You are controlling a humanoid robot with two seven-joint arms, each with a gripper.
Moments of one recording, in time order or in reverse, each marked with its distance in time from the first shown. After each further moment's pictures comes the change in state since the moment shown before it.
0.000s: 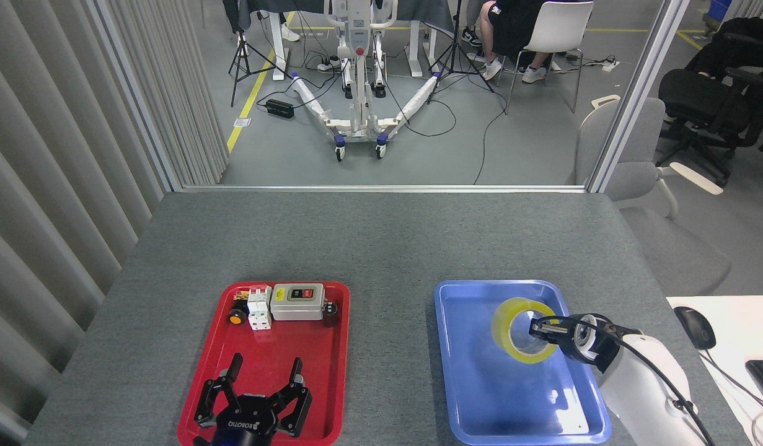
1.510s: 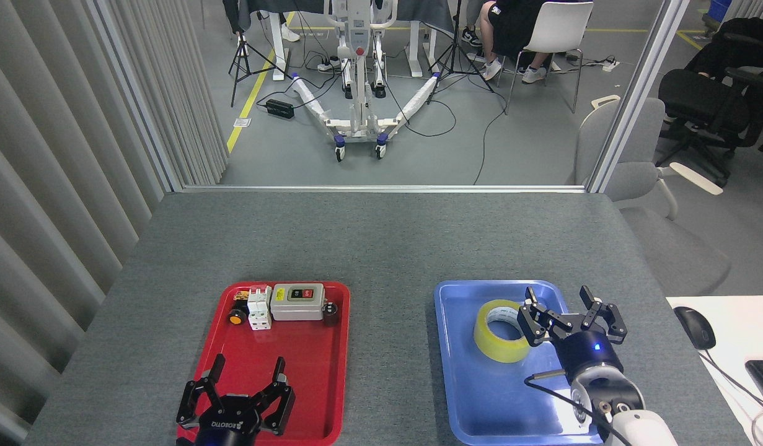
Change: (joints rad) left arm 0.001 0.022 0.043 0.004 0.005 0.005 0.004; right arm 0.350 0.099 -0.219 -0.353 0.466 -0.260 -0.821
